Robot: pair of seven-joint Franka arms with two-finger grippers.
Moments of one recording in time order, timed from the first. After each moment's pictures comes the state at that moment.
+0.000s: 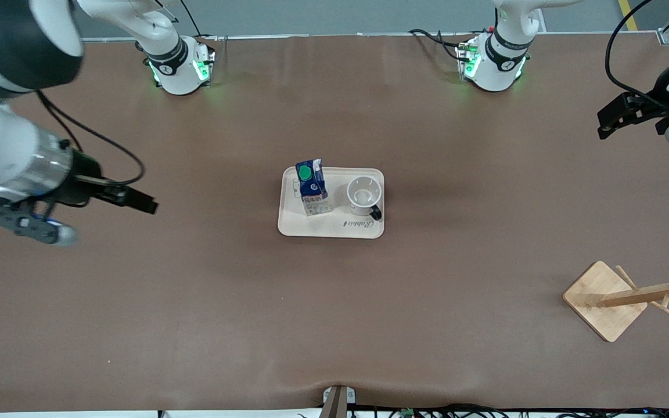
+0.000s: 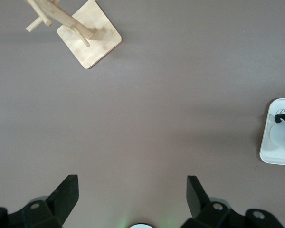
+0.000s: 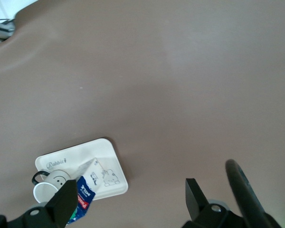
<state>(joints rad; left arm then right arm) 0.07 -0.06 -0.15 -1.55 0.07 1.47 -0.12 0.24 0.37 -0.12 -1.08 0.21 1.38 0.53</state>
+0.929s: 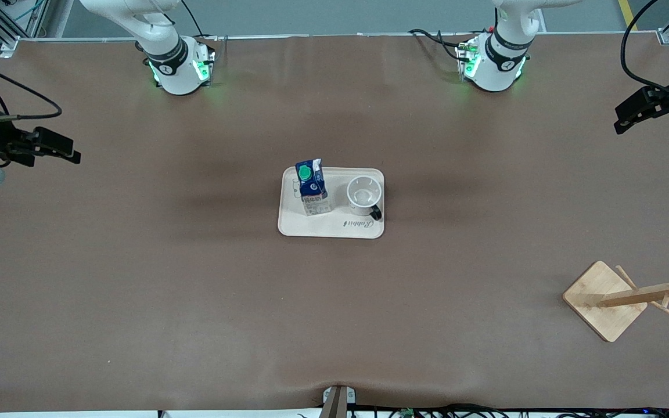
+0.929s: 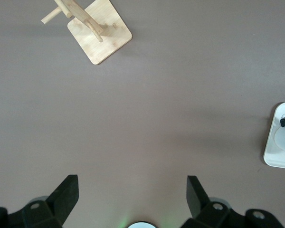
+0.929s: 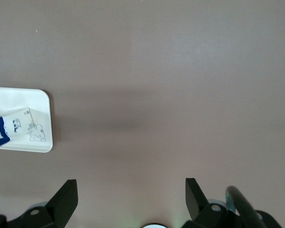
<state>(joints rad) 0.07 -0.08 -0.11 -1.57 0.06 1.47 -0.11 0.05 0.05 -0.04 -1.53 0.08 1.45 -0.03</state>
